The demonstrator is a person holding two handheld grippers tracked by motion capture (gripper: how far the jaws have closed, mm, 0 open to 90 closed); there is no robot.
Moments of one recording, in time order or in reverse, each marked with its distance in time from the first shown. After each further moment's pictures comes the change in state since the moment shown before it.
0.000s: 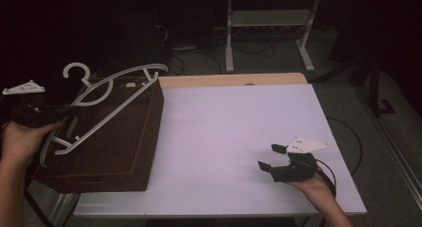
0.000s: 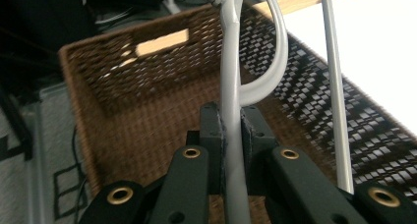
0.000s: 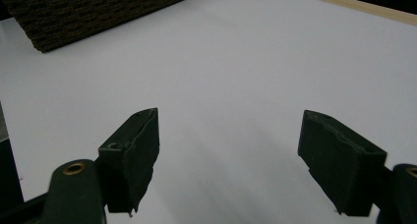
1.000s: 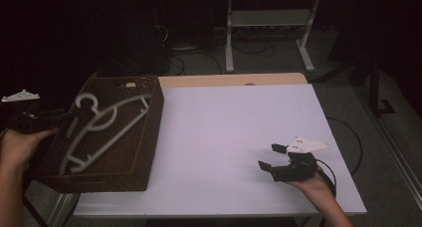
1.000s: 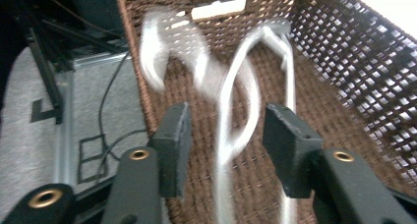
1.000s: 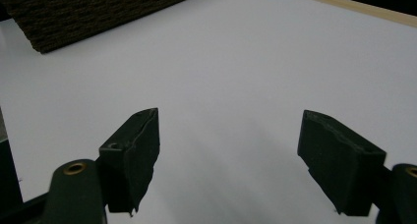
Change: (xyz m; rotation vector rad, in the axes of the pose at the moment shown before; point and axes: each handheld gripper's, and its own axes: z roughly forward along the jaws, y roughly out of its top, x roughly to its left) left arm 0.027 -0.028 0.006 0.010 0.085 -0.089; right arm 0.000 0.001 -0.001 -0.003 -0.003 -0.001
